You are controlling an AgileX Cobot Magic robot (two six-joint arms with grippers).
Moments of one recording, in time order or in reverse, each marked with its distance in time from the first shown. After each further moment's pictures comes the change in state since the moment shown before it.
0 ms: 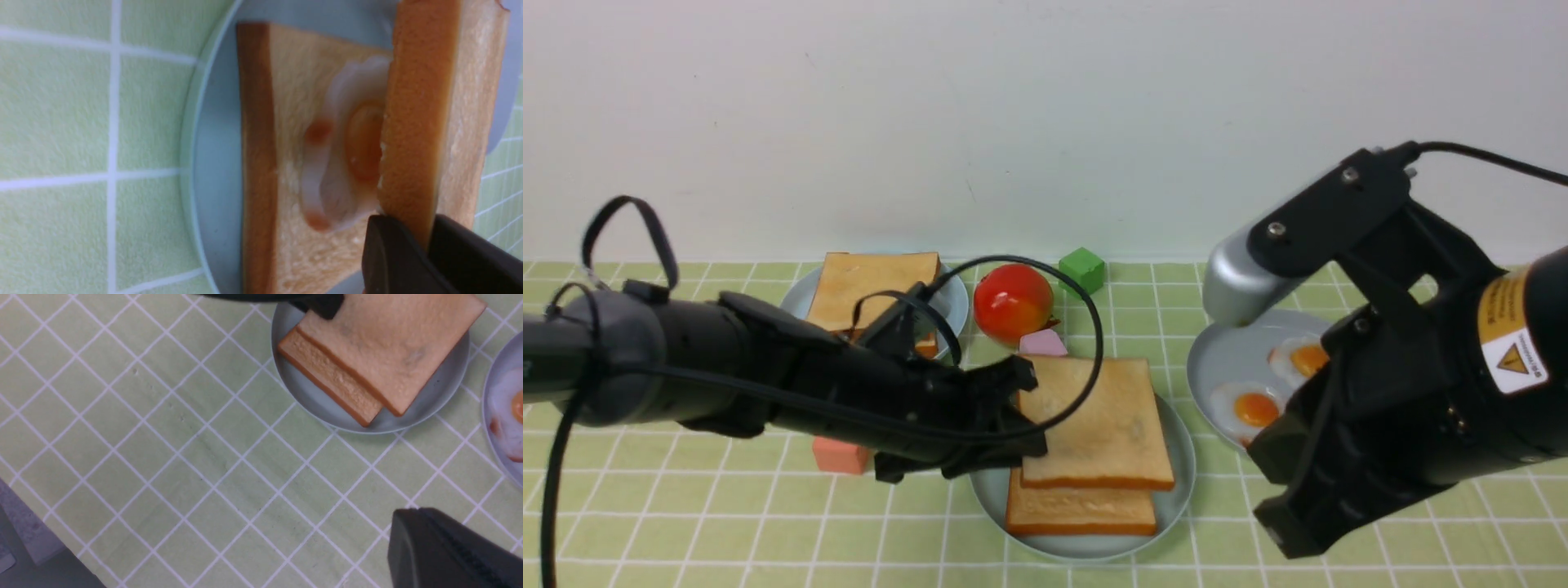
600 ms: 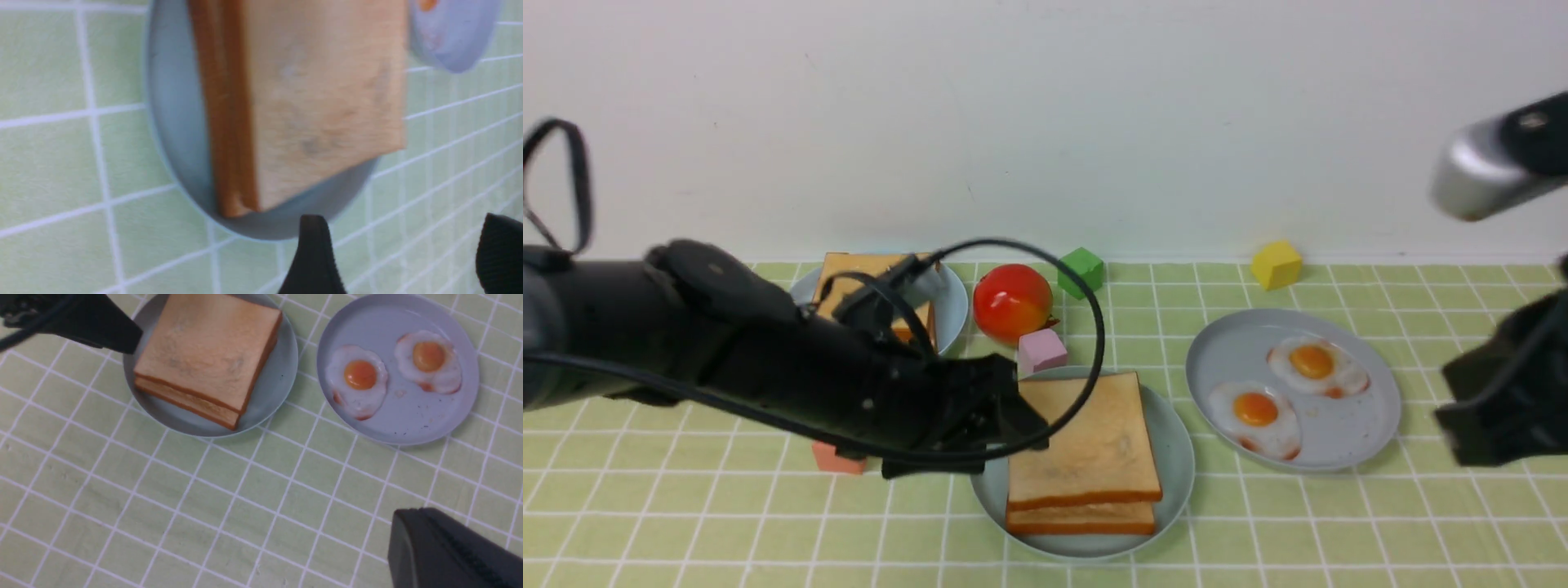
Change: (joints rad) right arm 0.000 -0.205 0.014 -0.288 0.154 0.371; left arm 0.021 -0.222 0.000 0.308 0.135 -0.156
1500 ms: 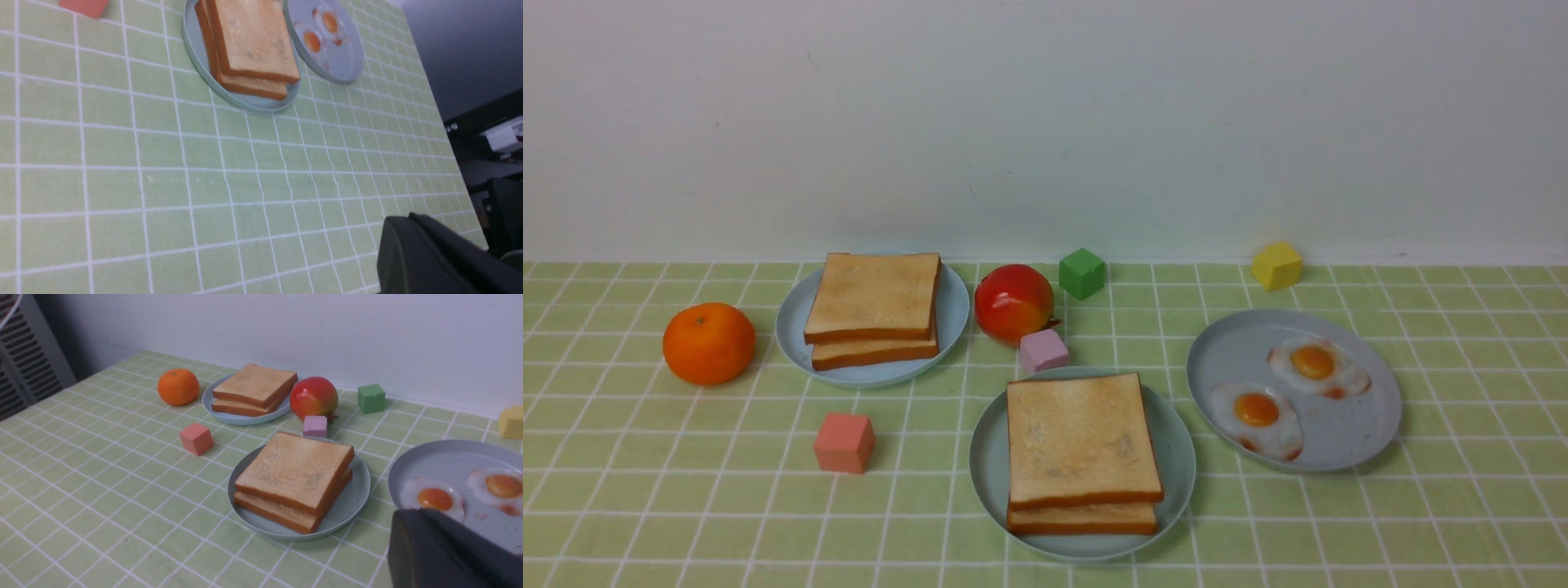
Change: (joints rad) right arm 0.003 -0.777 0.740 -0.036 -0.639 0.025; left arm 0.000 -1.439 0.355 0.662 0.315 -0.854
